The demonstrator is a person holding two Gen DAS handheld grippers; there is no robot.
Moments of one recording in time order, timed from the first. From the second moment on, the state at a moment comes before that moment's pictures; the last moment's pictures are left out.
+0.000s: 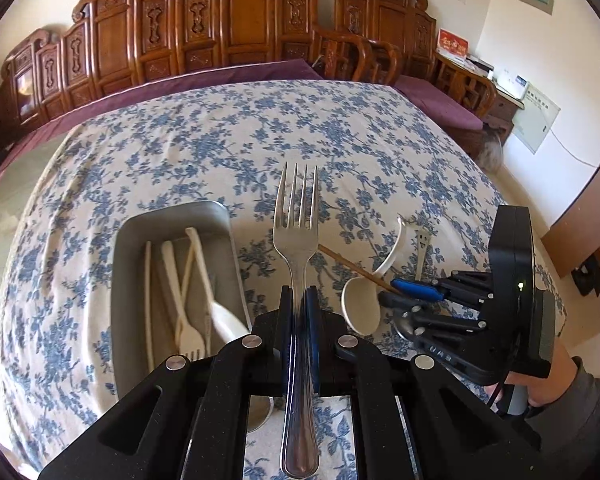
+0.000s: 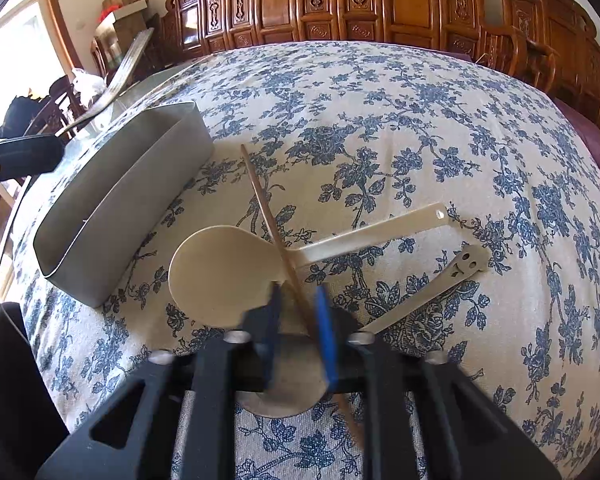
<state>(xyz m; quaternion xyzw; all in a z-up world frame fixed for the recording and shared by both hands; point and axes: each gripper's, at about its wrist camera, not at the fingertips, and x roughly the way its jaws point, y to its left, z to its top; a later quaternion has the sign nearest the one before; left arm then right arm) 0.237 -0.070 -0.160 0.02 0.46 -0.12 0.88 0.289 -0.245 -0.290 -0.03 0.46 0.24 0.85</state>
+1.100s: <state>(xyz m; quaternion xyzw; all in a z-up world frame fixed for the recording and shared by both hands) 0.284 0.002 -0.217 0.02 0.50 -0.04 0.86 0.281 -0.241 -0.249 0.02 0.41 0.26 0.87</state>
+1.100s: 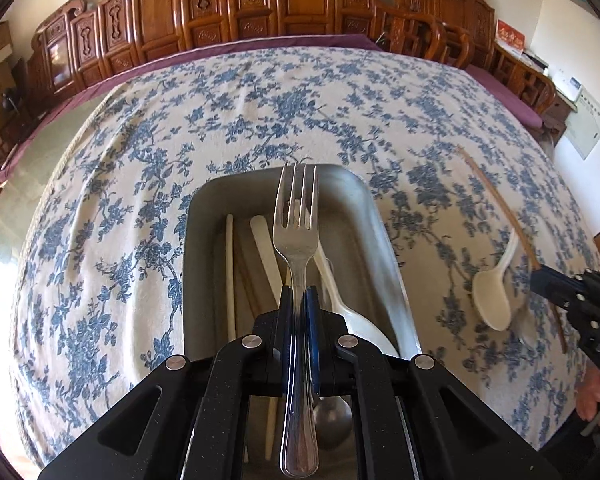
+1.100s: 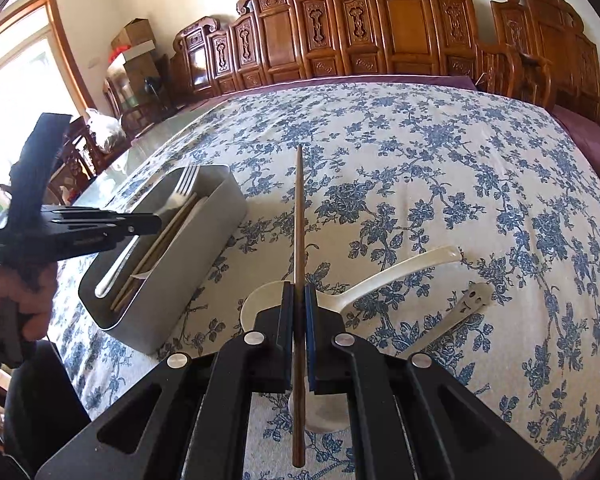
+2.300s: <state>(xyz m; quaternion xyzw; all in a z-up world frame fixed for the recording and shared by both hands) 0.234 0.027 -0.172 0.04 0.48 -0.05 0.88 0.256 -0.222 -0.240 0.00 0.40 0.24 0.88</state>
